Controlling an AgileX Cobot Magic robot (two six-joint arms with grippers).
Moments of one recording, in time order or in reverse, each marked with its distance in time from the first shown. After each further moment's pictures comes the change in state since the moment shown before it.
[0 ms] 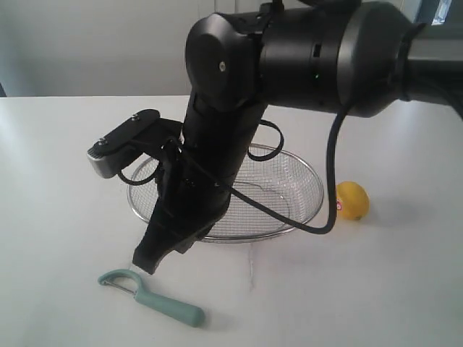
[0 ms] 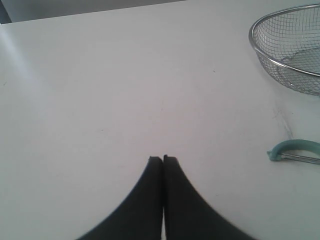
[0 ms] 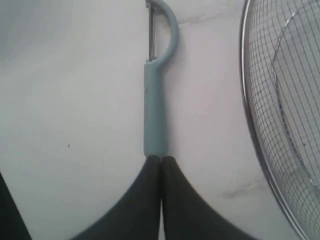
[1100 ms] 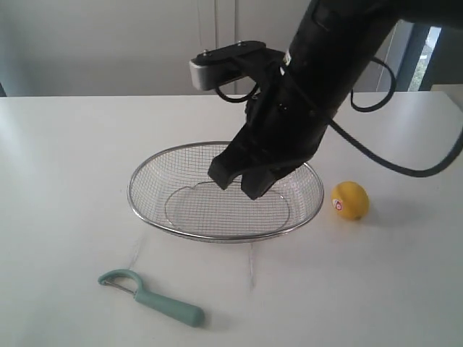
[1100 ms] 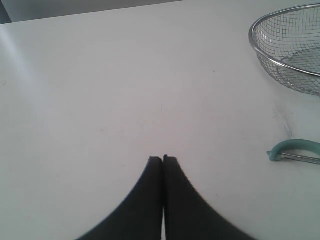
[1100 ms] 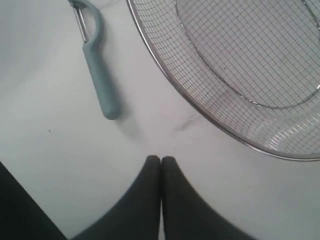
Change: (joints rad) left arm 0.000 0.000 0.000 0.000 0.000 0.000; right arm -0.218 -0.171 0.021 0.012 0.144 0.145
